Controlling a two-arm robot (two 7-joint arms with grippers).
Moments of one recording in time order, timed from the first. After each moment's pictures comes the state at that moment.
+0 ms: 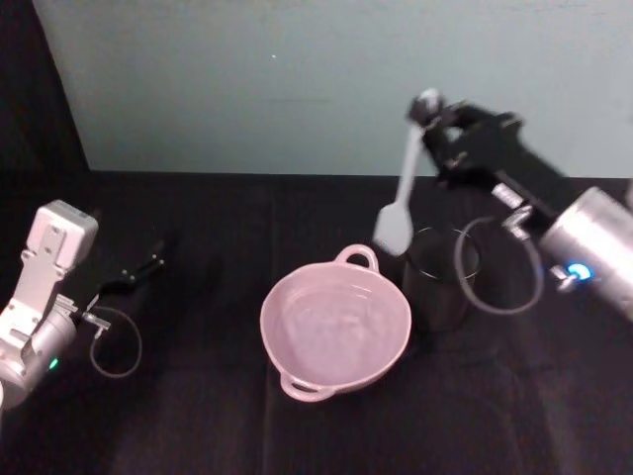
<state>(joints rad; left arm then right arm) -0.20 0.60 0.45 -1.41 -0.25 -0.12 0.03 0.22 0.47 -0.27 -1.80 0.54 0.03 0.39</state>
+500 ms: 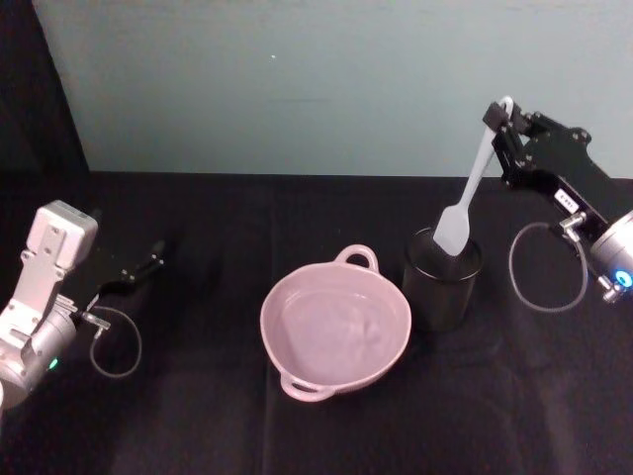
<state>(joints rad) -0.20 0.60 0.45 -1.41 -0.25 -0.12 0.03 0.18 0.47 -0.18 -1.70 0.57 -0.03 0.36</state>
